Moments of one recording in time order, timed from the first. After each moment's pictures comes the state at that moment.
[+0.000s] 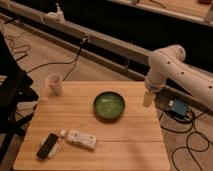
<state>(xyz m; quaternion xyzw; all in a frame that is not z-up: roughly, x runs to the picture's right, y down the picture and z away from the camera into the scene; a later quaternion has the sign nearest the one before) 0.231 0.040 0.726 -0.28 0.03 0.17 0.94</state>
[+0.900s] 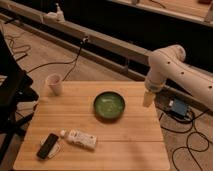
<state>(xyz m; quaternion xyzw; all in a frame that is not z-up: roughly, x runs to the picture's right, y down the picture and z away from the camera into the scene) 0.231 0.040 0.726 -0.28 0.03 0.17 0.94</state>
